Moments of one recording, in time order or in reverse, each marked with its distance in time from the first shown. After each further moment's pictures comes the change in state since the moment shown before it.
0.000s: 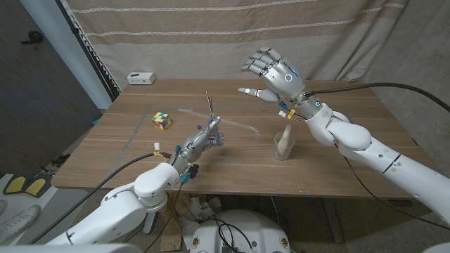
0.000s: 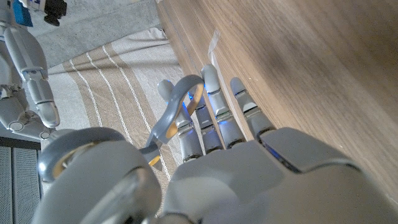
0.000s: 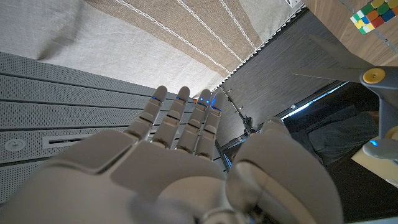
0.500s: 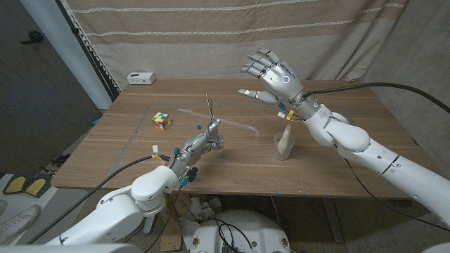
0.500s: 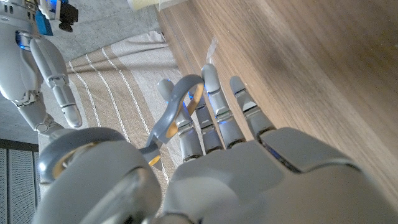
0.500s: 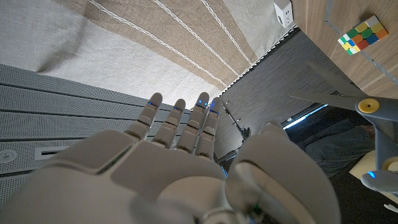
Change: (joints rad) left arm 0.033 0.020 -0.012 -0.028 -0.015 0.004 0.010; left_hand 0.000 0.000 0.004 -0.004 0.014 0.009 0.009 -0.010 -0.017 0.010 0.001 0.000 0.000 0.004 -0.004 0.005 -0.005 0.021 -0.028 0.000 -0.003; right arm -0.001 0.005 -0.012 -0.001 -0.020 -0.034 0.071; right_hand -0.021 0.021 -0.012 -0.012 0.022 -0.064 -0.018 -0.081 0.000 -0.049 -0.012 -0.053 0.003 -0.193 0.003 -0.050 -0.014 -0.095 0.041 -0.087 0.007
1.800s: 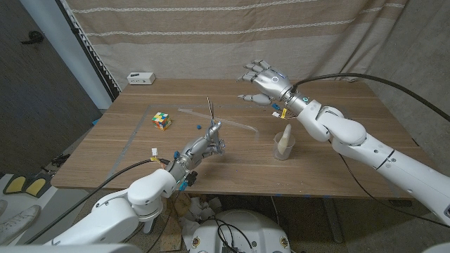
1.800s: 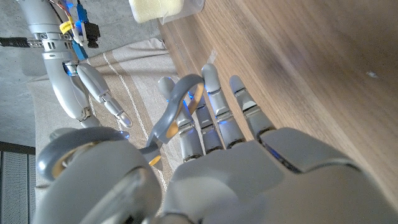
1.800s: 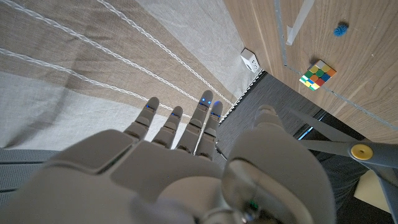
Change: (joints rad) left arm 0.040 0.030 -0.016 -0.036 -0.034 0.006 -0.002; left_hand 0.006 0.006 0.001 -0.007 0.021 0.016 0.016 -0.017 -0.041 0.005 0.002 0.000 0.000 0.004 0.004 0.015 -0.014 0.011 -0.011 -0.011 -0.009; right arm 0.054 0.021 -0.026 -0.025 0.110 0.016 0.386; right_hand 0.140 0.021 0.052 -0.129 0.059 0.008 -0.072 -0.081 0.002 0.090 -0.071 -0.017 0.007 -0.090 -0.002 -0.003 -0.018 -0.054 0.000 -0.094 -0.002
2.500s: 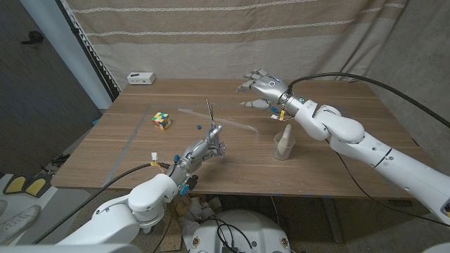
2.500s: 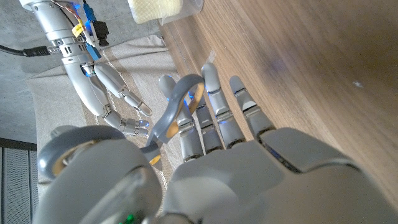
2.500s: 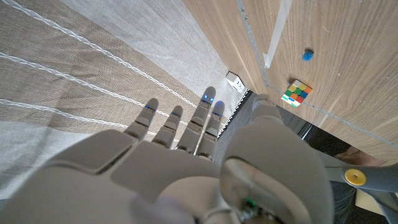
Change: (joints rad) left arm 0.035 -0.013 0.011 -0.010 0.018 -0.016 0.019; left_hand 0.021 0.002 0.000 0.000 0.020 0.011 0.011 -0.019 -0.045 0.009 0.009 0.000 0.000 0.010 -0.001 0.000 -0.042 0.000 0.000 -0.011 -0.005; right arm 0.014 0.006 -0.009 0.007 0.050 0.016 0.140; right_hand 0.067 -0.009 0.010 -0.047 0.022 0.012 -0.012 -0.023 0.003 0.053 0.011 0.000 -0.006 0.011 0.003 0.008 -0.005 0.002 -0.006 -0.021 0.000
